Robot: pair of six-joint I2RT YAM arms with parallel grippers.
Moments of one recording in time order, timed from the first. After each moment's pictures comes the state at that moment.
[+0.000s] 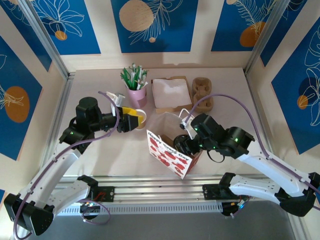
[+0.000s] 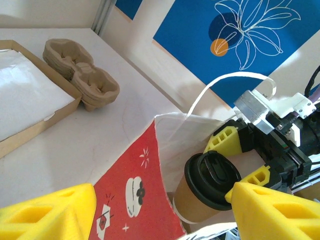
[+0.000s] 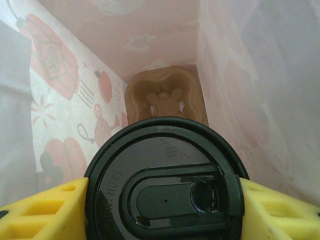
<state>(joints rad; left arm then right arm) -0.42 0.94 0.92 -0.27 0.75 -0.36 0.91 0.94 1.08 -1.04 0.01 0.25</state>
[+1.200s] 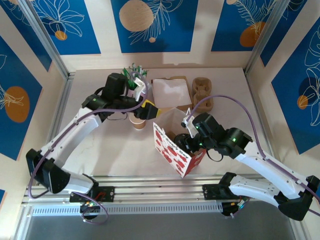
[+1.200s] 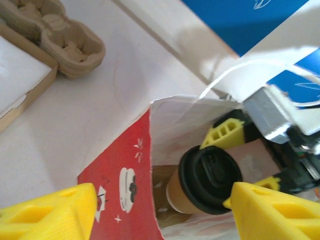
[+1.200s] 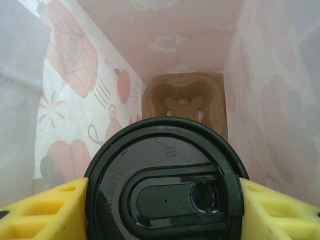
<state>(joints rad) -0.56 1.43 1.43 -0.68 0.73 -0.10 0.84 0.93 1.01 -0.96 -0.05 0.24</state>
